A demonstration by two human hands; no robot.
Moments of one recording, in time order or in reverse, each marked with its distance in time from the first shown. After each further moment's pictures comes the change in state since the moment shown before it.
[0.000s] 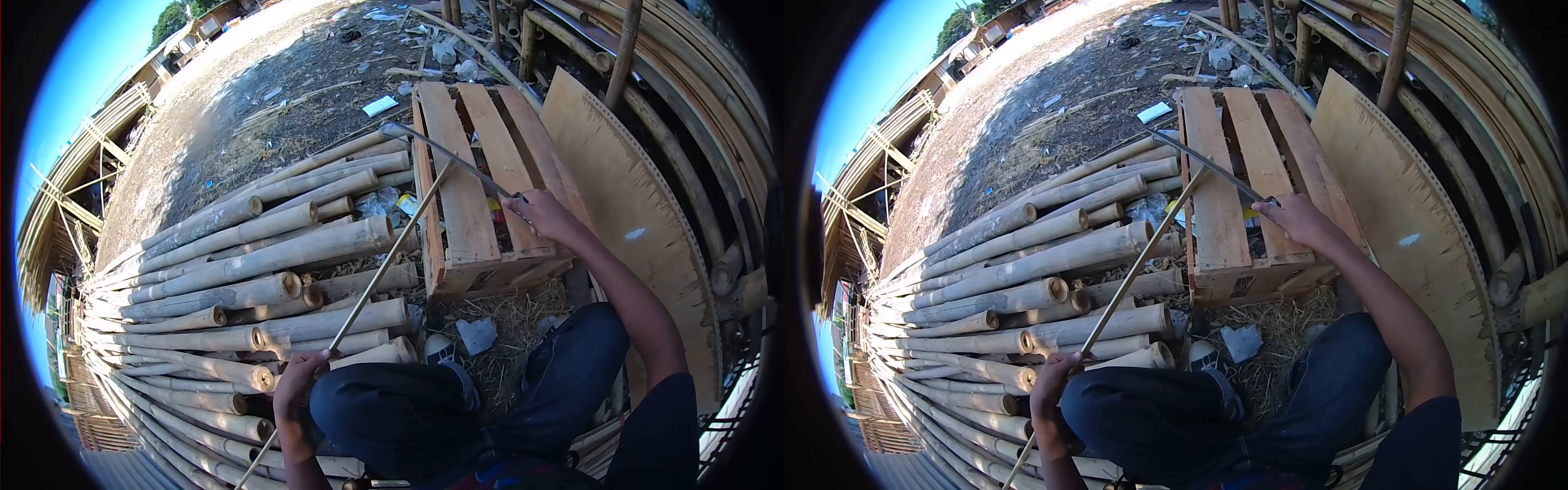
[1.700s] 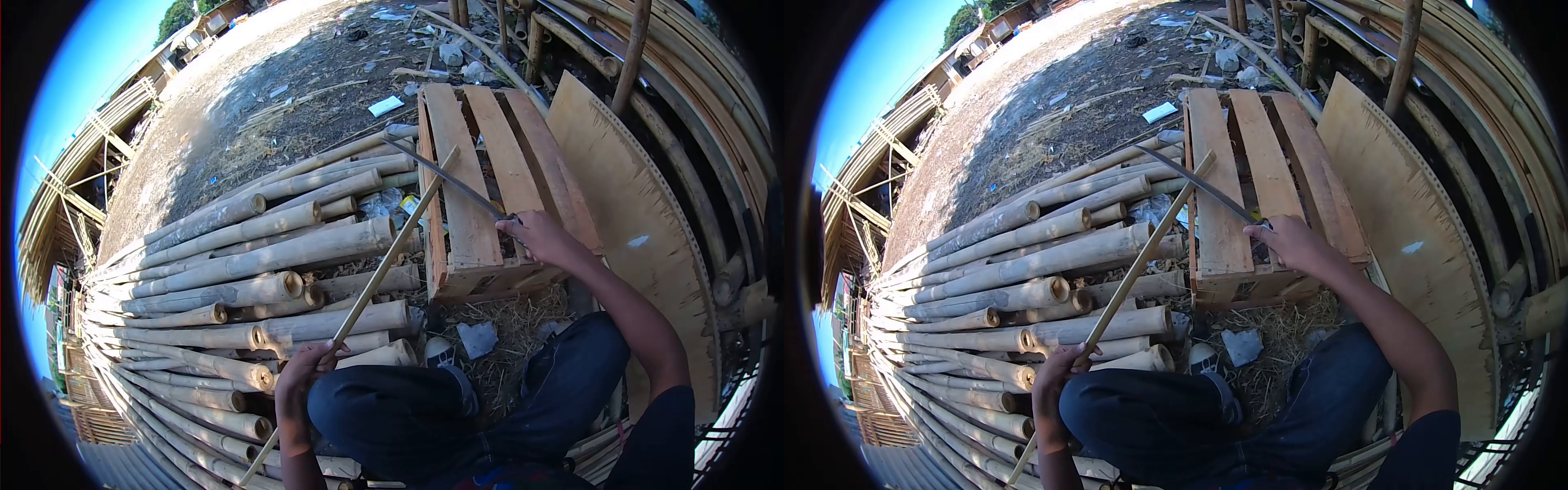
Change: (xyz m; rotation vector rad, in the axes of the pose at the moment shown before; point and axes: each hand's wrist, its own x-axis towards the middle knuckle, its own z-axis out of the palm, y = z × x) left_hand 0.012 0.018 0.010 -0.147 -0.130 -0.104; right_hand -0.018 -0.025 0.002 0.141 -0.081 0.235
